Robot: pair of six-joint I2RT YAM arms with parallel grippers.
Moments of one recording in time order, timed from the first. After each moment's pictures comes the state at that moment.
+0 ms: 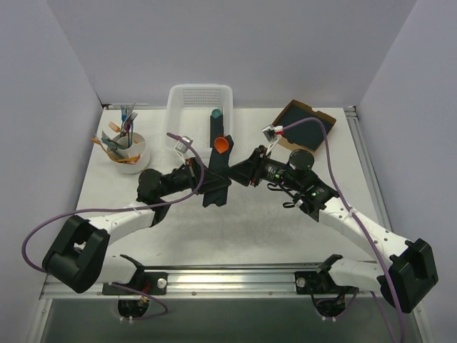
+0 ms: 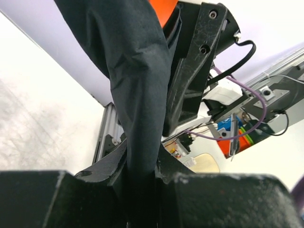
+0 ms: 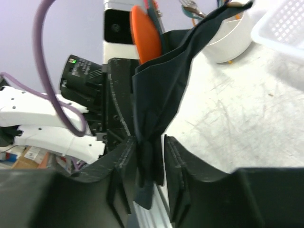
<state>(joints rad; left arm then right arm) -0.53 1.36 0.55 1.24 0.80 -1.31 0.65 1.14 0.80 0.34 -0.53 0.73</state>
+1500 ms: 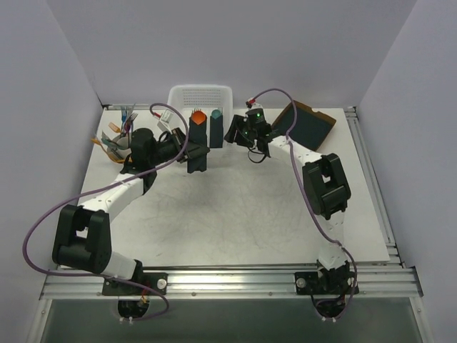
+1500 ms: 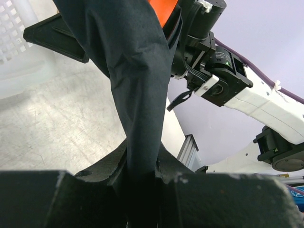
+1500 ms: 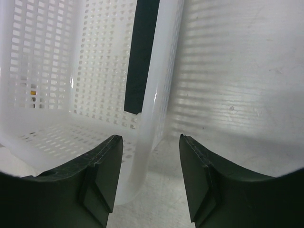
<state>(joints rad) -0.25 1.46 0.88 0.46 0.75 -0.92 0.48 2.09 1.56 -0.06 -0.09 0.58</state>
